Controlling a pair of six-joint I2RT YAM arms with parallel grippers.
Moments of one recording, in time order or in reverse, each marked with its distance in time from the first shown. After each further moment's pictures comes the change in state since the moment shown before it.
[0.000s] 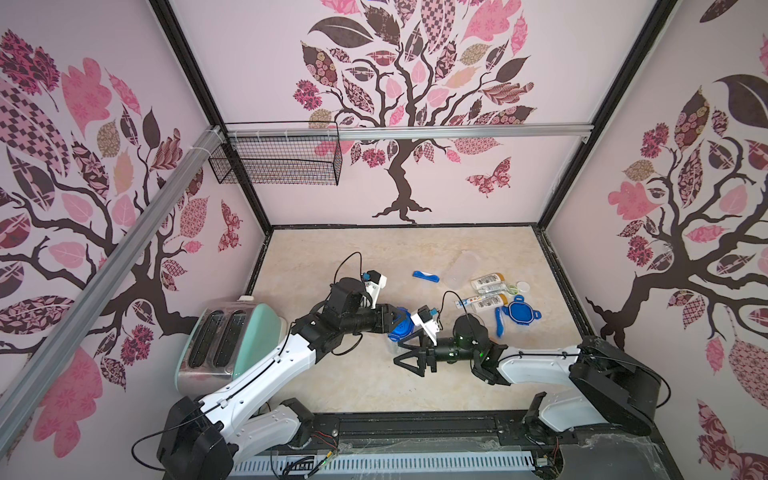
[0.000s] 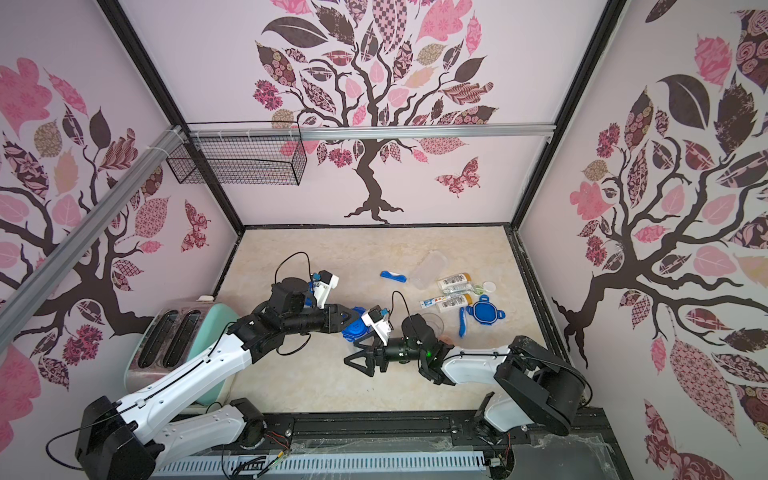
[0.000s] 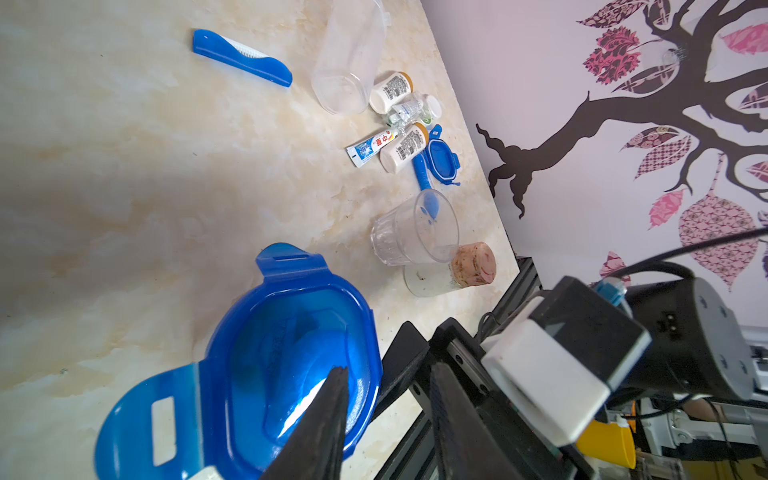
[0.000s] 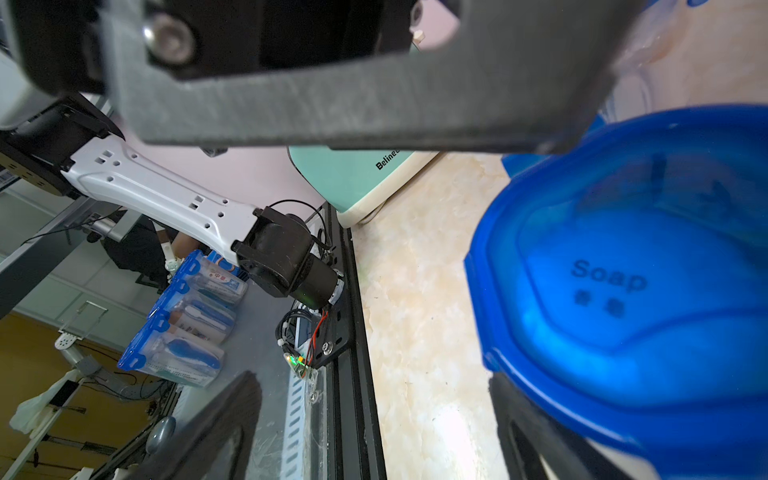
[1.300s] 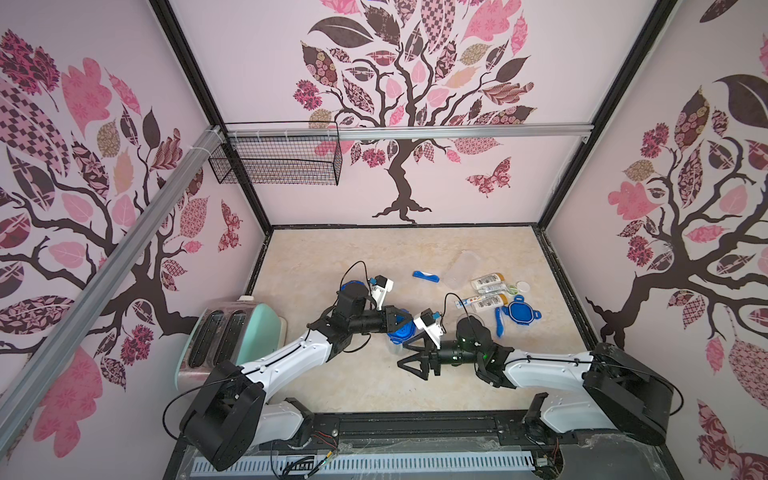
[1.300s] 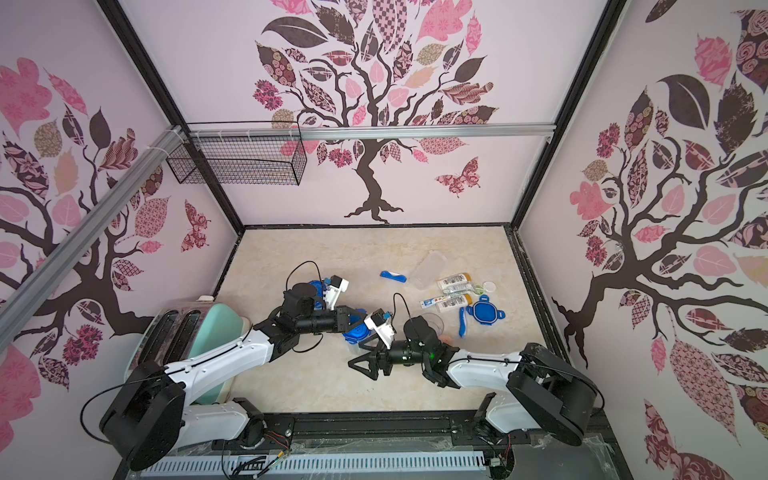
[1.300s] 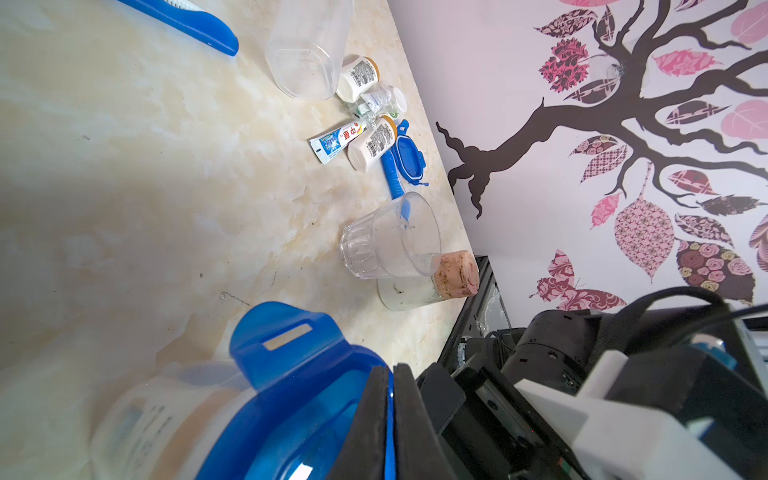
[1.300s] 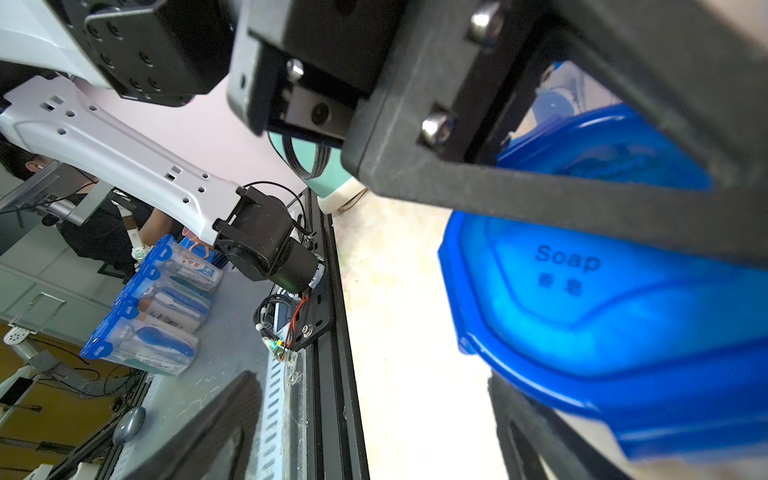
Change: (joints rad) left arm 0.041 0.169 -0.181 0.445 0.163 -0.126; right arm -0.003 -0.068 -0.021 -0.103 0.048 -0.067
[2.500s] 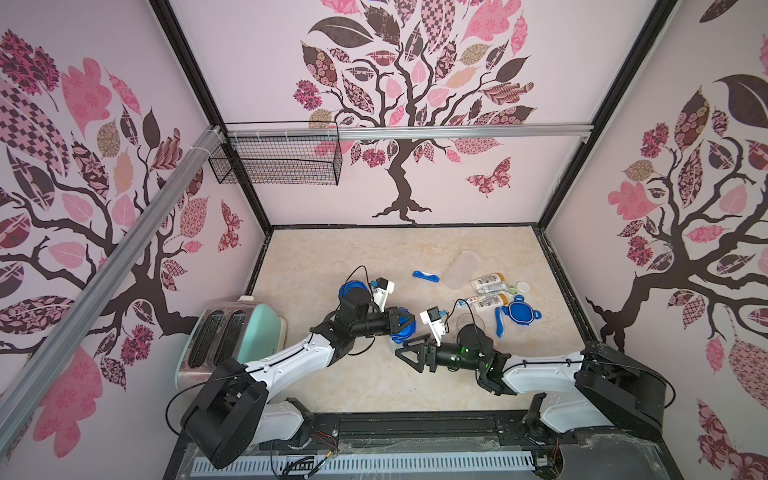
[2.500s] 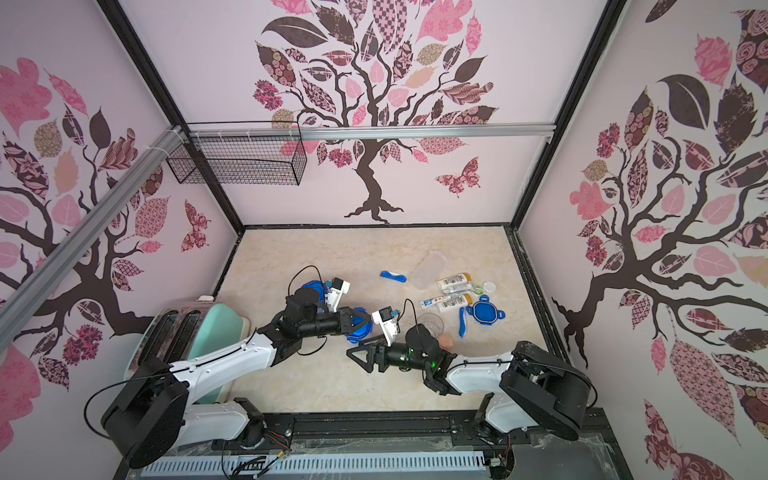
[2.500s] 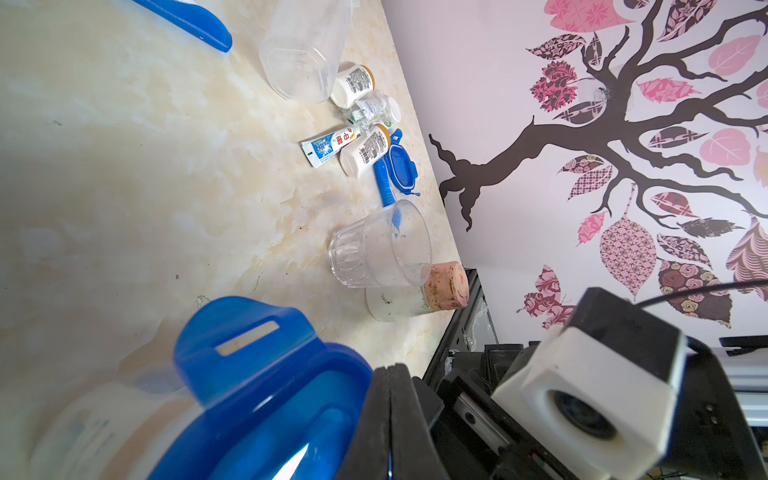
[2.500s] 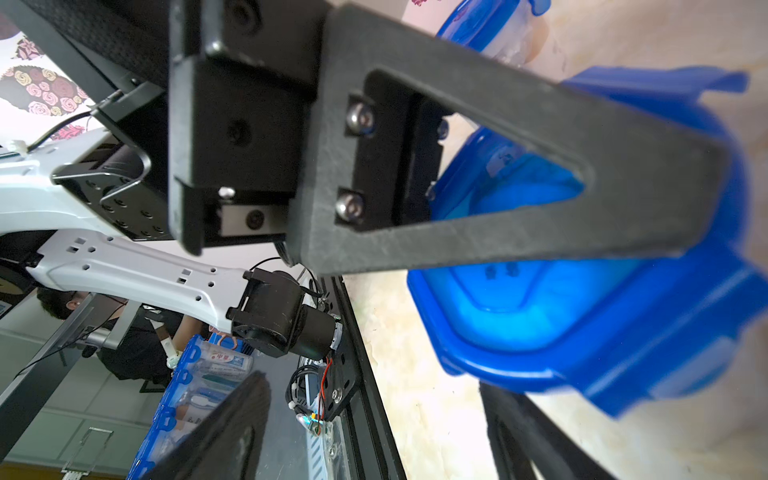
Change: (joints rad) left arm -0.040 0.013 -0.032 0.098 -0.047 -0.087; right arm 0.065 0.039 -0.050 0.212 0.203 0.328
